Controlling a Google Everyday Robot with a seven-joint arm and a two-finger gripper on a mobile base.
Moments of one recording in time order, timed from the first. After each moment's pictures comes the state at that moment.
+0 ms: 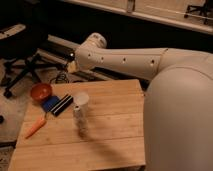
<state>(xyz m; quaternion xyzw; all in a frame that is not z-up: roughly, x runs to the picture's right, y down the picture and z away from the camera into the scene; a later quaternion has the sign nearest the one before) -0.132 -0.120 0.769 -0.14 -0.09 0.60 0.78</state>
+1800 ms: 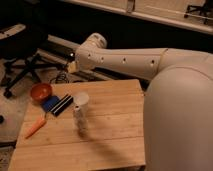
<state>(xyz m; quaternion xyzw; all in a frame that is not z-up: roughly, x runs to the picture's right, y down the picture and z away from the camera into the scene) -0.132 -0.119 0.770 -0.14 -0.09 0.60 0.78</state>
